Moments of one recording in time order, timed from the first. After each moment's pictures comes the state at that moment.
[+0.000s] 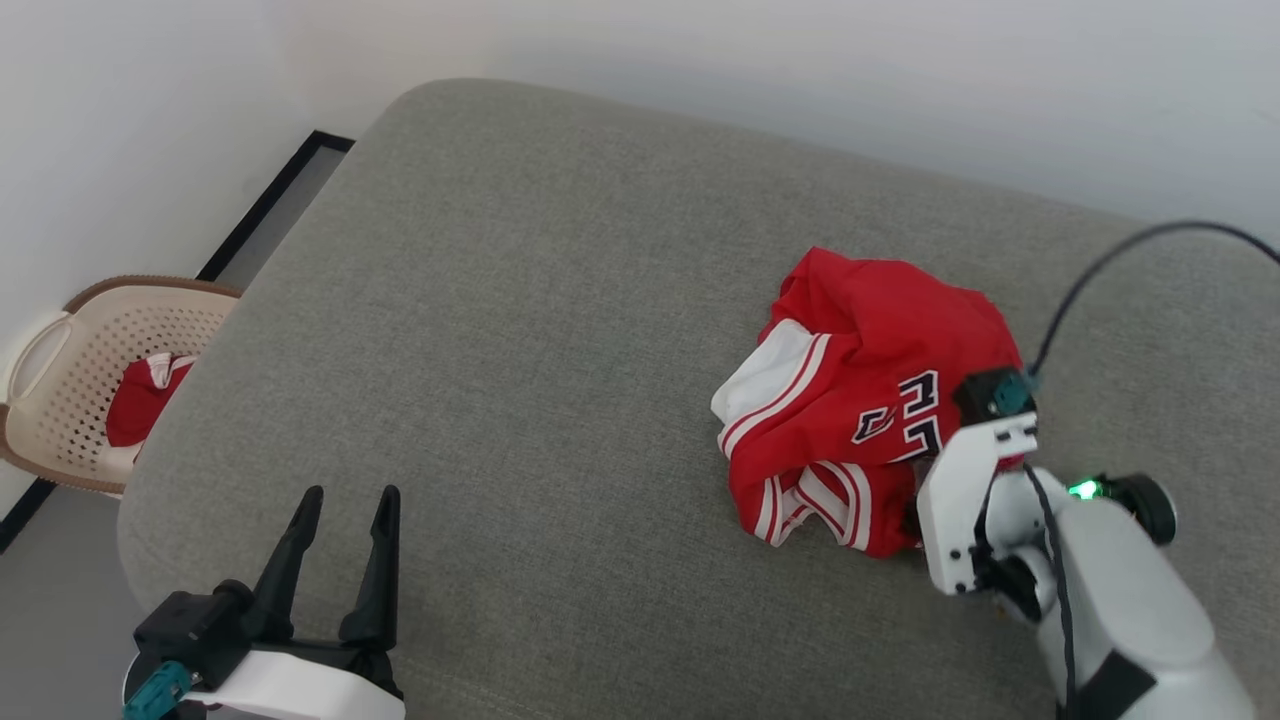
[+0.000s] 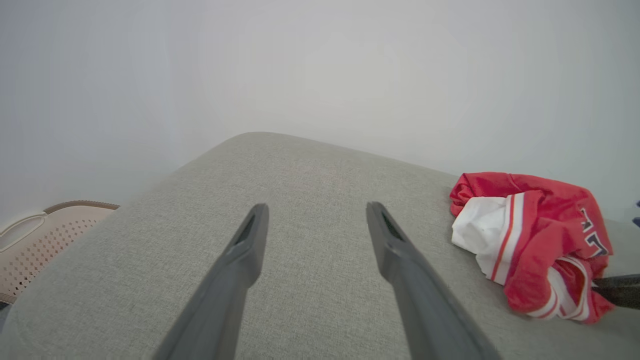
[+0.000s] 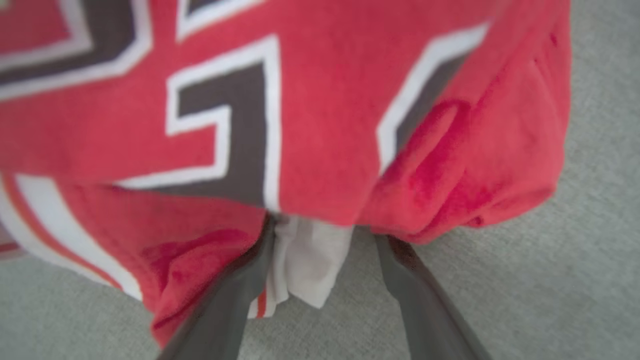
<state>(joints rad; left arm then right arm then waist) 0.02 0.22 -0.12 0.12 -0.42 -0.13 -0.26 -0.48 -0.12 0.14 0.71 0.18 0.13 0.59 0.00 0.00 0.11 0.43</state>
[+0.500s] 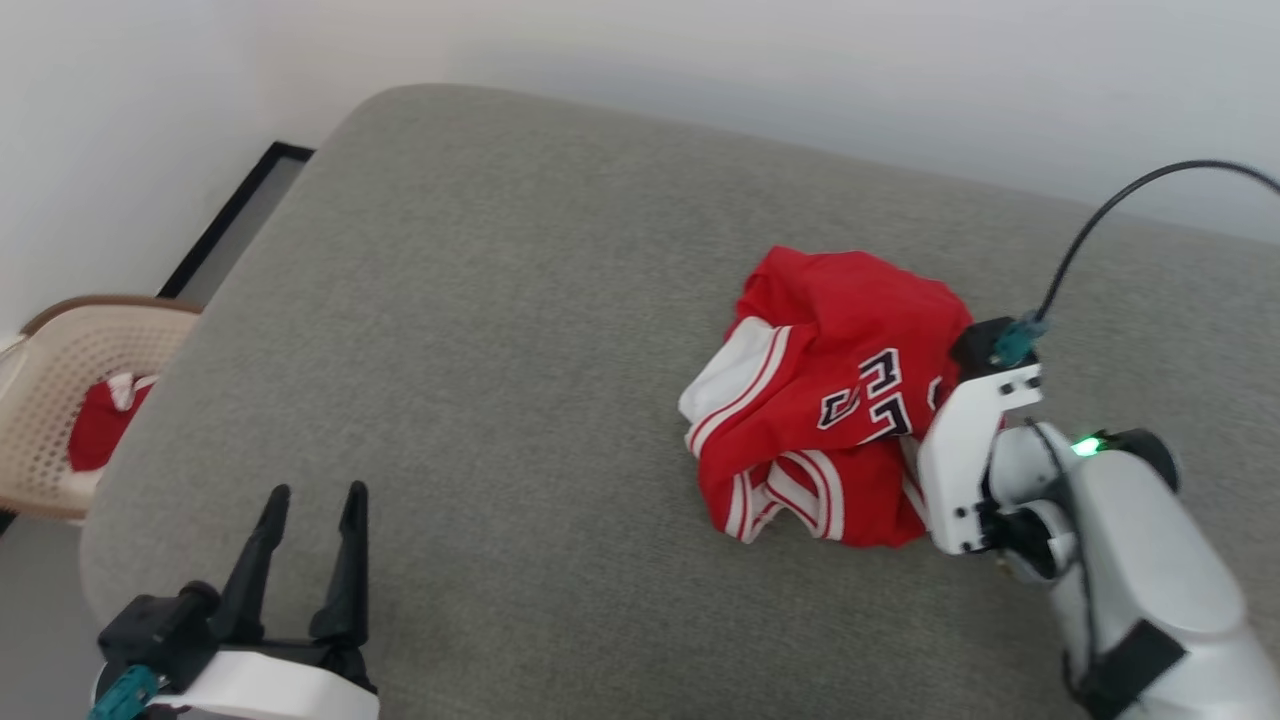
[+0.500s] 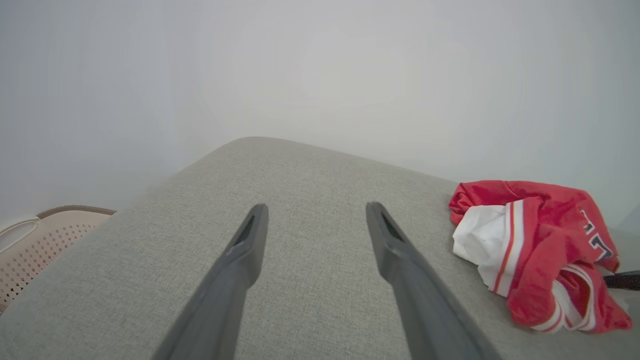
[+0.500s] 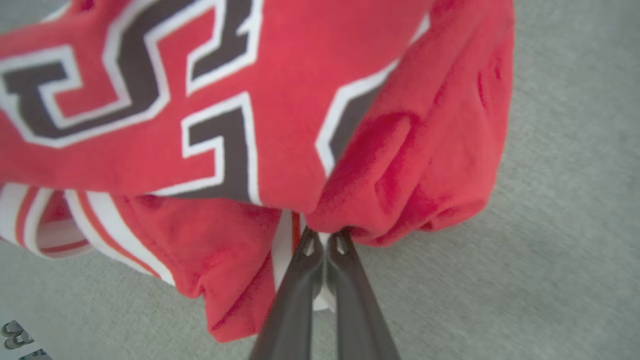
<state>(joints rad) 0.02 0.21 -0.07 0.12 -0.43 -0.13 -0.26 -0.54 -0.15 0.18 0.61 0.28 0.13 0.73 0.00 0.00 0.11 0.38</state>
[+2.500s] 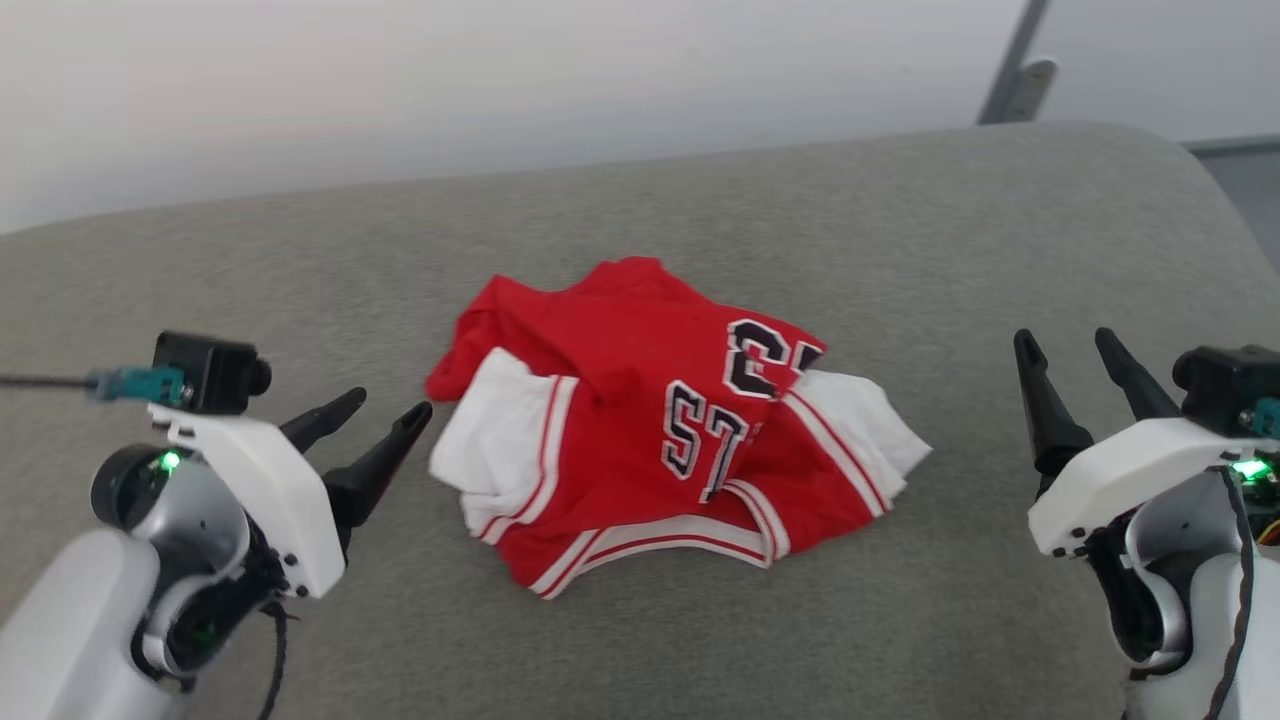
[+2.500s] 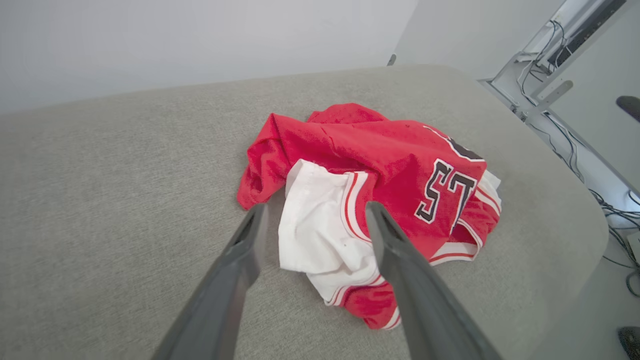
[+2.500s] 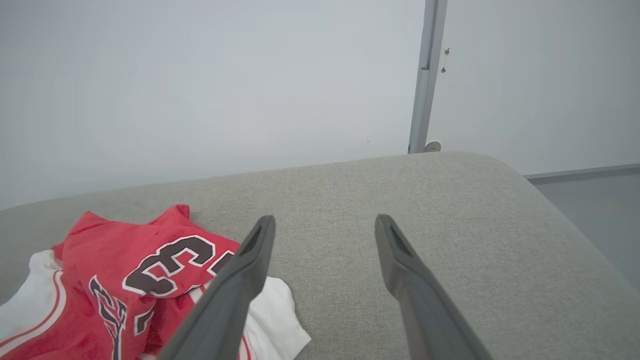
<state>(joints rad) -0.34 0.59 -0.38 0.07 -0.89 -0.11 0.38 -0.23 -0.06 -0.12 0.04 0.22 0.13 0.26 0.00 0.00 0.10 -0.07</state>
